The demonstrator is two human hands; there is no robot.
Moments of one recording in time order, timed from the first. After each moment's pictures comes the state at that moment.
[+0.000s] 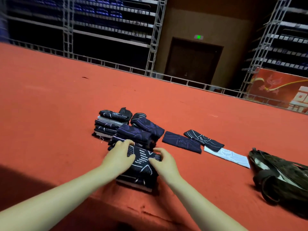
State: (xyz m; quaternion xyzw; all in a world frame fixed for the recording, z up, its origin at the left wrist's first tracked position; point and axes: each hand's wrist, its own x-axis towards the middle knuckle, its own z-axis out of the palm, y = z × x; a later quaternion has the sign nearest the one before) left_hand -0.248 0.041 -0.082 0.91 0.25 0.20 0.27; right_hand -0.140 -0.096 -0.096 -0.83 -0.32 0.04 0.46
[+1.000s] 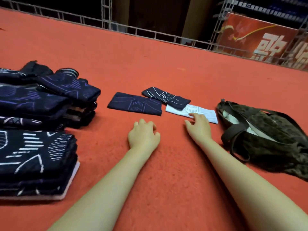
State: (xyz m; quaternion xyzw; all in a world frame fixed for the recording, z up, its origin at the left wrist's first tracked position) left_hand -0.006 -0.125 -0.153 0.94 0.19 0.17 0.23; right_hand 0.123 -0.284 -0.155 -0.95 -0.11 -0.14 0.27
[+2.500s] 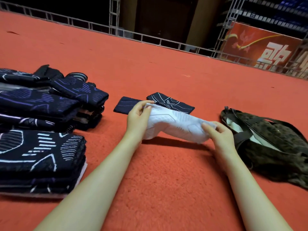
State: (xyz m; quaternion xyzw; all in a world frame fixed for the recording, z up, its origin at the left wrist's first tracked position) left_hand 0.006 -0.088 -0.128 0.62 0.05 0.37 0.69; right_hand 0.067 -0.318 -0.124 -0.75 -0.16 -0.08 0.63
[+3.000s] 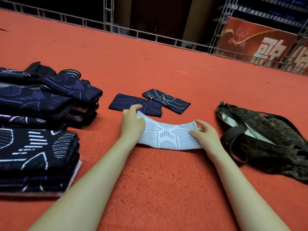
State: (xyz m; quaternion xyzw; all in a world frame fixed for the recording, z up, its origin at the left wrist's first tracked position) left_hand 0.005 -0.084 -0.143 0.81 0.20 0.27 0.49; right_hand 0.080 -0.309 -0.143 -0.84 -0.09 -0.04 0.54
